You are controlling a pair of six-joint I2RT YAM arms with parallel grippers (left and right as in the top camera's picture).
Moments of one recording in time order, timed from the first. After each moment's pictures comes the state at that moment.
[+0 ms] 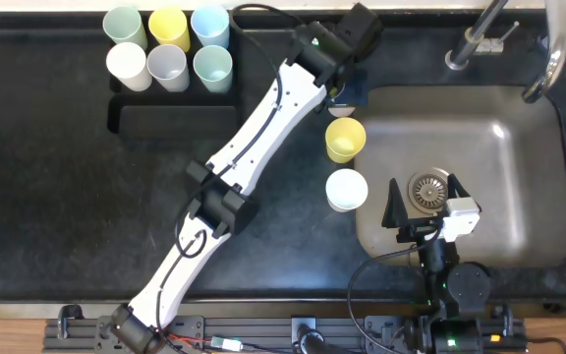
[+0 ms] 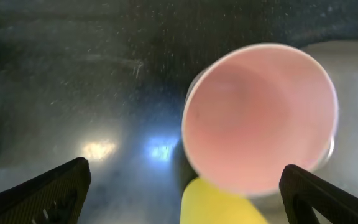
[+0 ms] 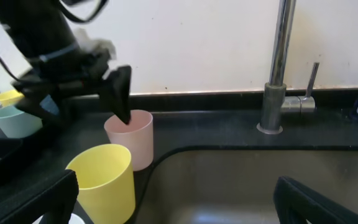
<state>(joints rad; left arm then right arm) -0.69 2.66 2.91 -1.52 -0.10 -0.70 0.05 0.01 0.02 -0.01 -0.08 0.10</state>
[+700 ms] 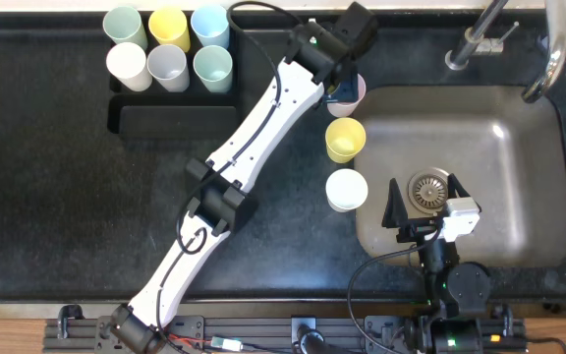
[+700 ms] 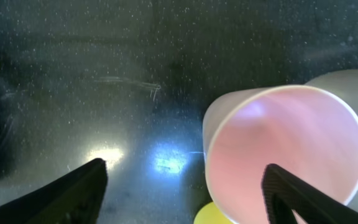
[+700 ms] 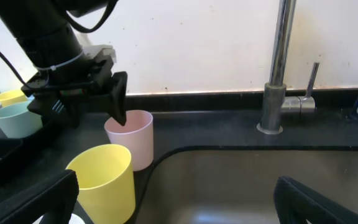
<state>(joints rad) -0.68 2.67 2.91 -1.49 -0.15 -0.70 0.05 0.01 0.02 -0.01 -0.08 0.10</state>
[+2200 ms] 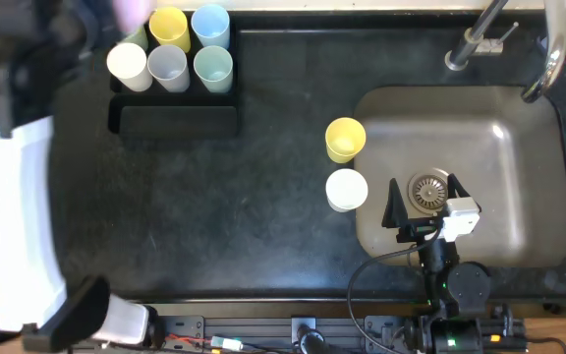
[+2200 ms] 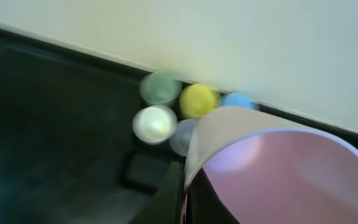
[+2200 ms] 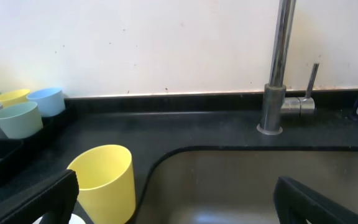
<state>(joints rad) -0.06 1.68 2.28 -1.33 -0.18 -0.31 0.05 0.01 0.02 -0.01 -0.08 0.10</state>
